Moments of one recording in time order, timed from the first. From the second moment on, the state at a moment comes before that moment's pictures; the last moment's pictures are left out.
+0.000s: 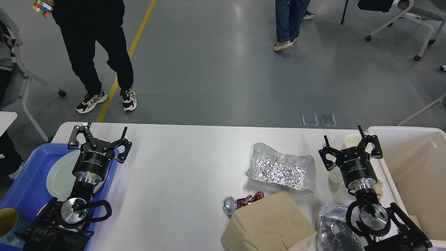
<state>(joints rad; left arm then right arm) -0.34 0.09 -1.48 -0.68 0.18 -0.62 -0.13 0.21 -0.11 1.38 0.83 -0.17 0.43 0.22</state>
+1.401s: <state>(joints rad) -0.34 0.09 -1.48 -0.68 0.18 -0.62 -0.13 0.25 -0.14 1.38 0.84 -0.12 0.44 0.21</state>
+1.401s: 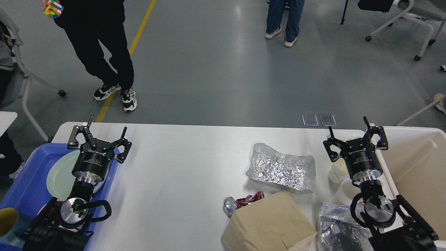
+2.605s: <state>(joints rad) -0.34 0.09 -1.48 -0.68 0.18 -0.62 -0.13 0.52 -0.46 0.80 0.84 0.02 0.46 0.22</state>
